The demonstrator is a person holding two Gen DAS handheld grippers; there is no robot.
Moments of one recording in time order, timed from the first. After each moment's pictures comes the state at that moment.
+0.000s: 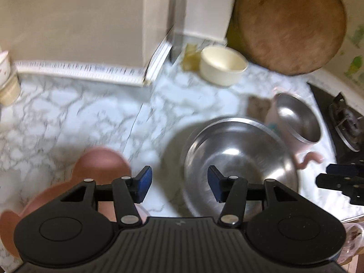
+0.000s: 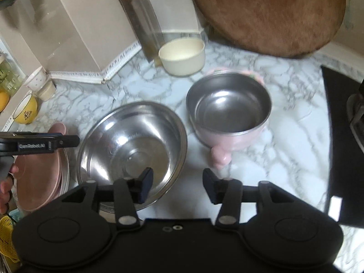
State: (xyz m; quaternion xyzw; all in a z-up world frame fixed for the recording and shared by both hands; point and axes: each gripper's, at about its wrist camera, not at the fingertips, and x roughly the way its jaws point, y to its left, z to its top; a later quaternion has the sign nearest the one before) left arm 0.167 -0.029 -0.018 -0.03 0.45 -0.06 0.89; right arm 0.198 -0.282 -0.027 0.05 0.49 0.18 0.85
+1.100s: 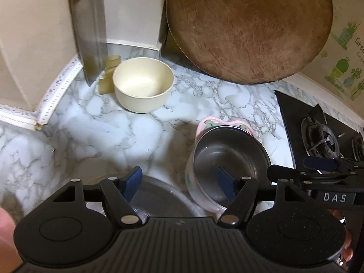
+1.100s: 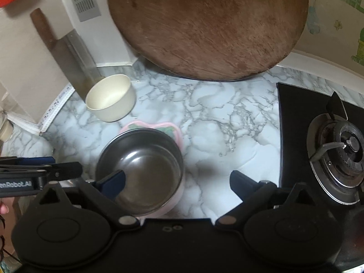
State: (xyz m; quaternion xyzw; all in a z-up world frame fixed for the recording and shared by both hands) left arm 0.271 -0.170 -0.020 -0.05 0.48 -0.11 0.87; right arm 0.298 -0.363 -0.032 0.07 0.49 0.09 0.87
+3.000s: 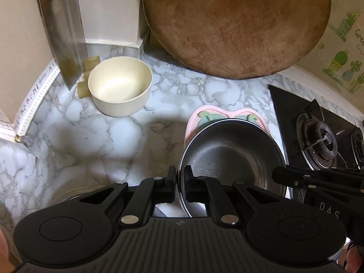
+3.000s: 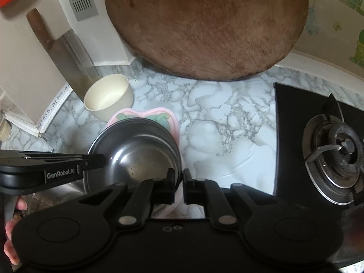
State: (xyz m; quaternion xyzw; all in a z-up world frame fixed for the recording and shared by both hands) left arm 0.284 -0.202 -0.015 -0.04 0.49 -0.12 0.86; right arm 0.300 -0.360 -0.015 0.06 0.50 0.08 0.86
